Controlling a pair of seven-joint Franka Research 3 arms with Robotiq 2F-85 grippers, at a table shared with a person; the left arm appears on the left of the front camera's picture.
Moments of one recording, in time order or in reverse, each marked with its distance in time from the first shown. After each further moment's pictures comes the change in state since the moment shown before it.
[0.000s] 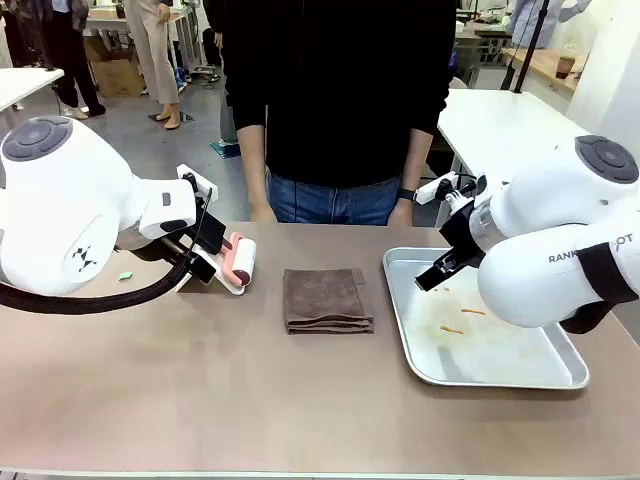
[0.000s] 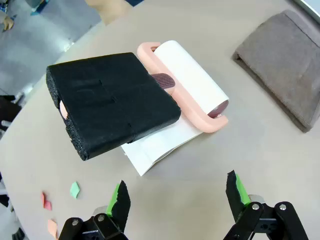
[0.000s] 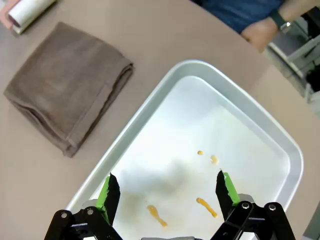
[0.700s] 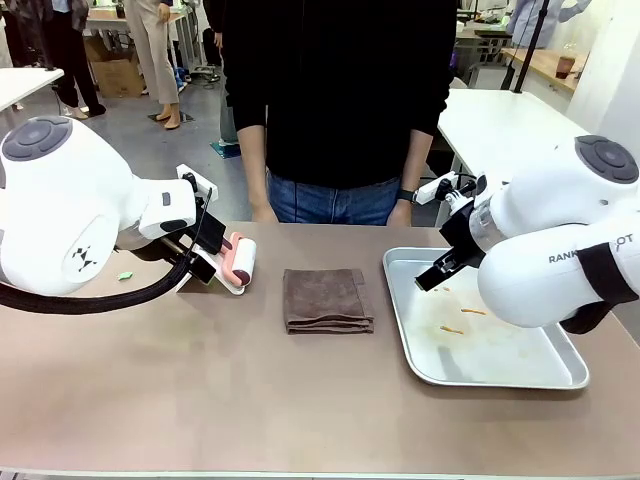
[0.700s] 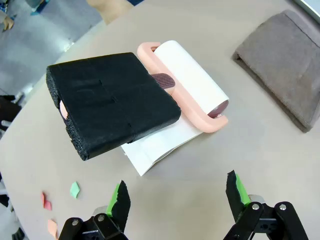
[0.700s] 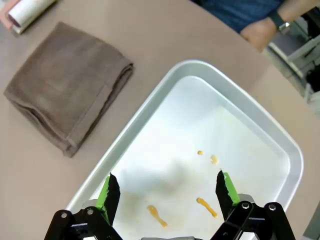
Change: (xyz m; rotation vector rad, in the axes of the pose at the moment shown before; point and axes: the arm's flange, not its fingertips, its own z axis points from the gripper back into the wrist) left arm 0.000 0.000 0.000 0.000 0.000 0.001; right arm 0.000 0.000 0.000 0.000 0.000 0.001
